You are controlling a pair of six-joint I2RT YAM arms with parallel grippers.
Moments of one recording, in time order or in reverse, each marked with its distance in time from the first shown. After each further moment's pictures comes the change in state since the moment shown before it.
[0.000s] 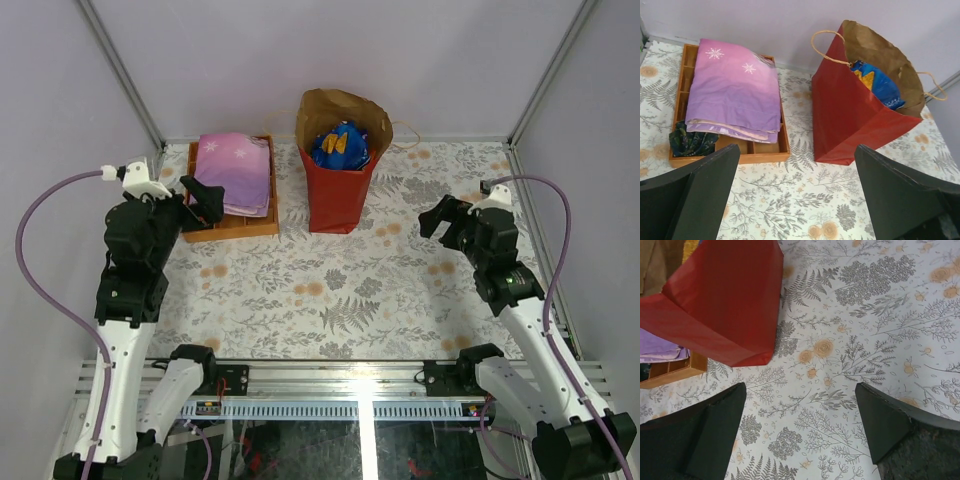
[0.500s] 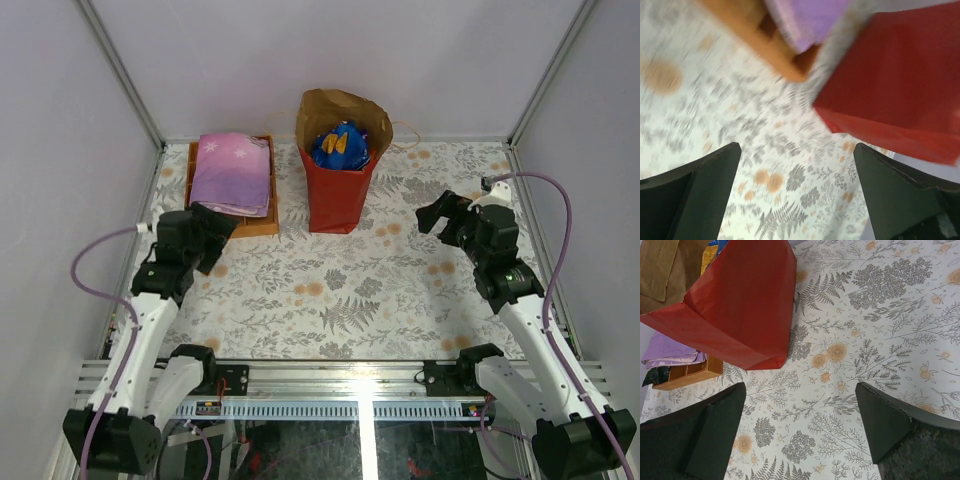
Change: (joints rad) left arm -0.006 0.073 -0.241 -0.077 -0.064 -0.634; right arm -0.001 0.017 0.022 0.035 -0.038 0.042
